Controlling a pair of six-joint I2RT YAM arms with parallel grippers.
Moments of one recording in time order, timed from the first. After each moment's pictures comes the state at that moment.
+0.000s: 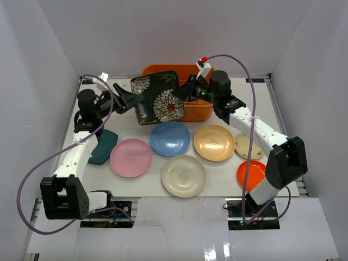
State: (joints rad) left arm -0.02 1.26 0.94 0.21 0.79 -0.89; right arm 0.54 1.59 1.35 0.11 -0.44 0.56
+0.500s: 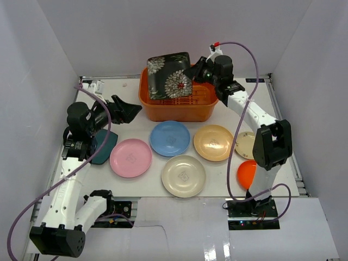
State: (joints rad) left arm -0.08 0.90 0.96 -0.13 0.57 -0.52; right arm 0.43 1.82 1.60 0.10 -0.33 0.64
